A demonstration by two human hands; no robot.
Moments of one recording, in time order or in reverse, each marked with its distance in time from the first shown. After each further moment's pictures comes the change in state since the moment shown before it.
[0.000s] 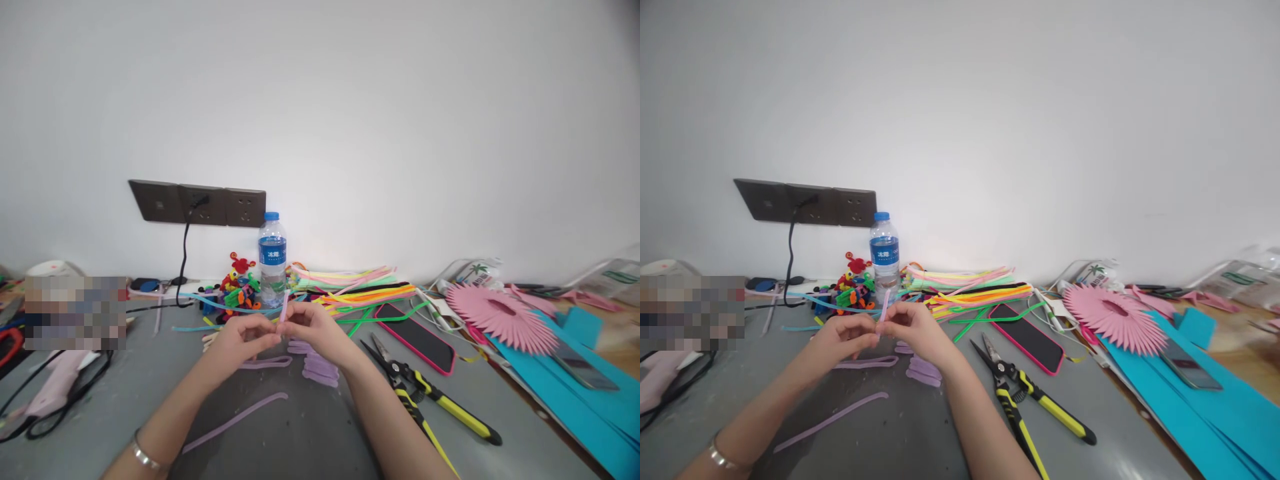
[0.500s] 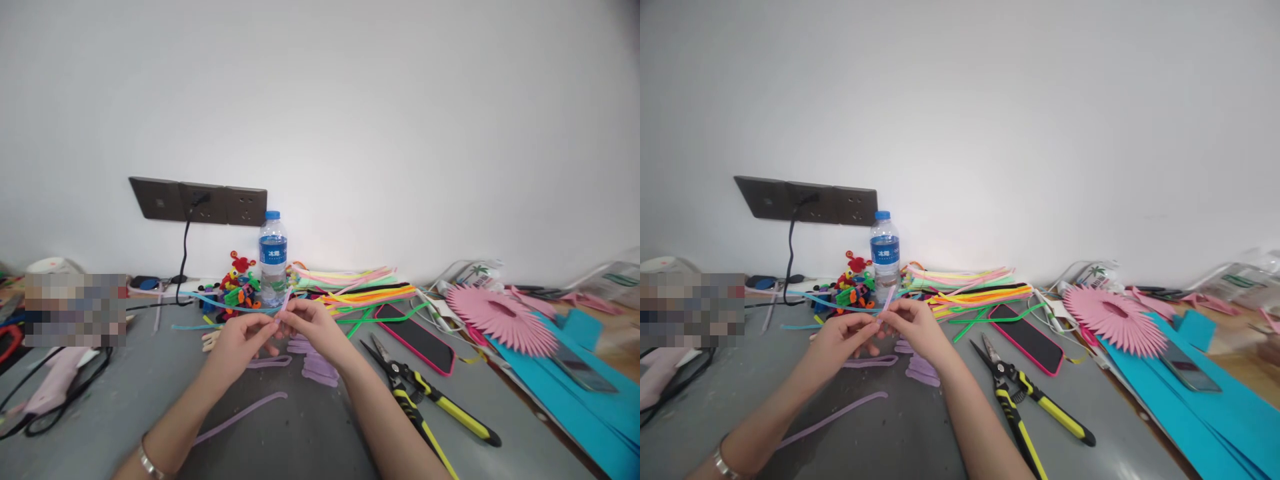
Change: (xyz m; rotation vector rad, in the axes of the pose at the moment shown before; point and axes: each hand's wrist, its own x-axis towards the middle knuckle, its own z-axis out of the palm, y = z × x) left_hand -0.001 -0.001 0.011 0.015 0.139 -0.005; right_hand 0.005 0.006 0.001 -0.026 0.069 -0.014
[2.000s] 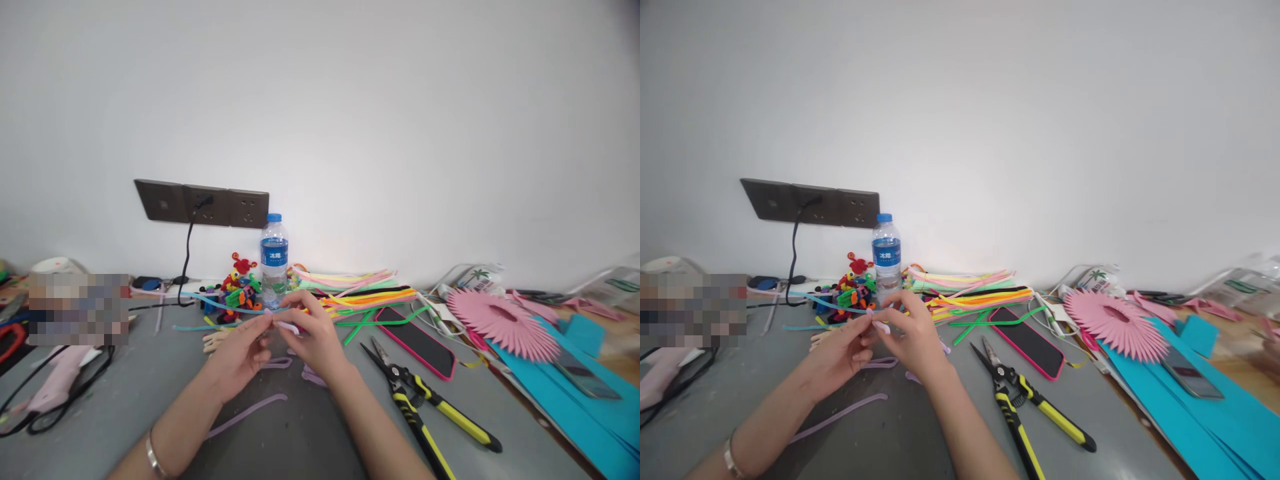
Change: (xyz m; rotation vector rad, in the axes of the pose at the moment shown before) left_hand 0.001 -0.007 0.011 -0.924 0.082 -0.351; right_hand -0.007 0.002 0.006 -0.828 0.204 -0.797
